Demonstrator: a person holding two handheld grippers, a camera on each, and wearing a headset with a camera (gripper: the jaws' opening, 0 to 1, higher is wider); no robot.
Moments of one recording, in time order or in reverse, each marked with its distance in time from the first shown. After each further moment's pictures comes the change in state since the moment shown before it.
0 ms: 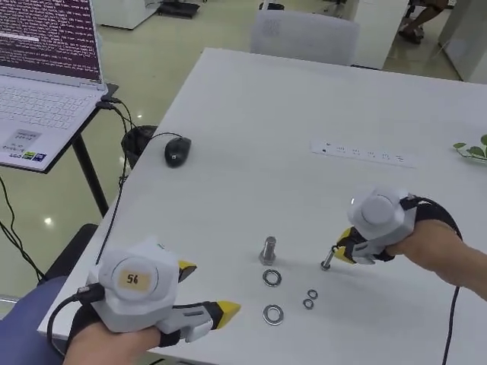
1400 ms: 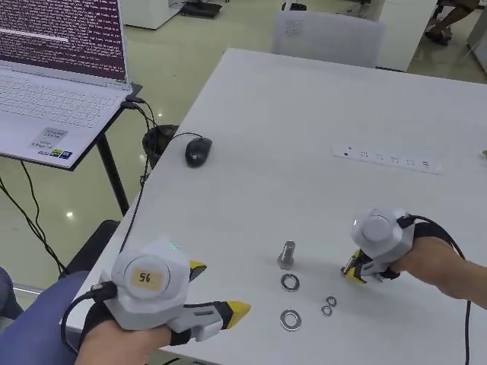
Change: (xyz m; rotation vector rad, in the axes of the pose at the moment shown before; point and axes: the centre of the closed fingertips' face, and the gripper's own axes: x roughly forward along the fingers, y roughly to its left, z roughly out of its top) left arm -0.005 0.011 -0.002 -0.022 -0.002 0.025; right arm 0.045 0.004 -0.028 0.018 0.087 0.069
